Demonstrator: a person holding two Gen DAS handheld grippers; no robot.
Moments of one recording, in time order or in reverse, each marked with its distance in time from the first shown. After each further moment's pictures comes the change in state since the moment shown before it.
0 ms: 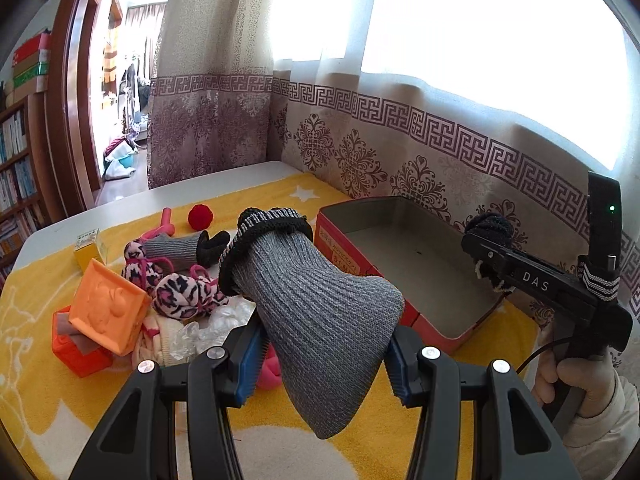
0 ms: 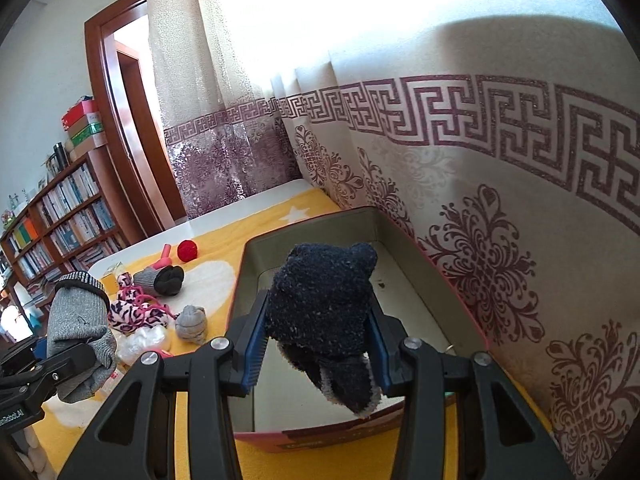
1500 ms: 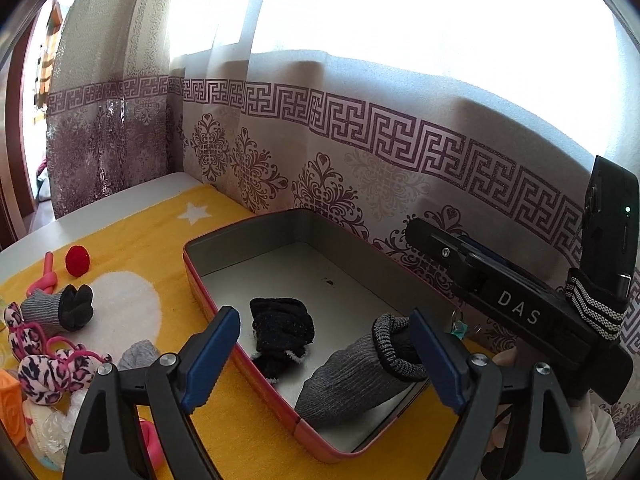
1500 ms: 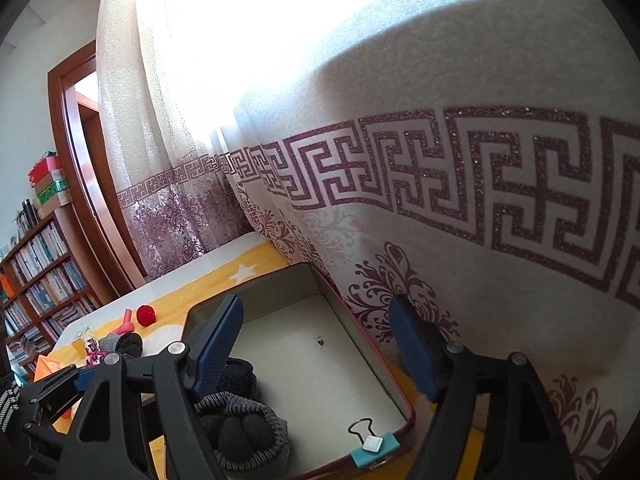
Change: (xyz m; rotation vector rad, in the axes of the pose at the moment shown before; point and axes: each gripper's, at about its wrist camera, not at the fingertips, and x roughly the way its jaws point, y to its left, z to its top) left arm 0.085 -0.079 0.041 0.083 0.020 -0.216; right arm -0.005 -0.042 0.019 0.122 -0.151 -0.102
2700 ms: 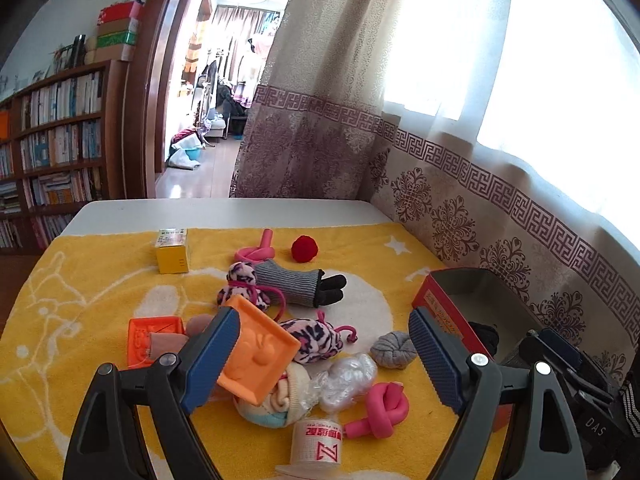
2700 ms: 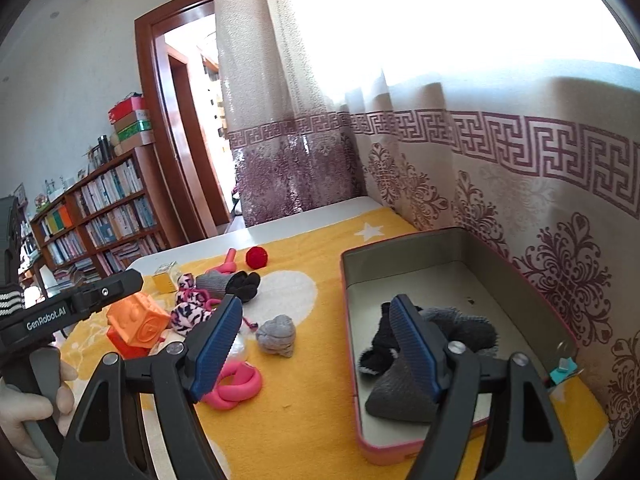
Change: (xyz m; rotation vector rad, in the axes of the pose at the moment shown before) left arm -0.144 0.158 -0.049 -0.325 -0.172 0.402; right arm -0.019 0.130 -0.048 -0.208 0.106 0.277
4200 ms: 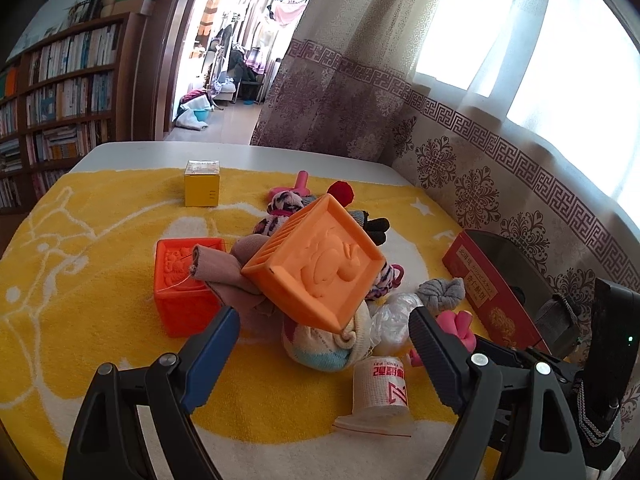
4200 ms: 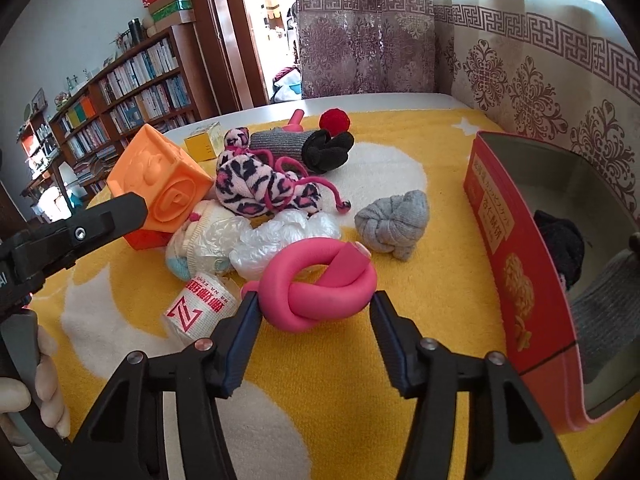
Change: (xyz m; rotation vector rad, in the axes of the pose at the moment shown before) left arm 0.012 0.046 -0.046 -0.067 0.113 -0.017; right arm 0.084 0.075 -0.051 -0.155 0.361 0.070
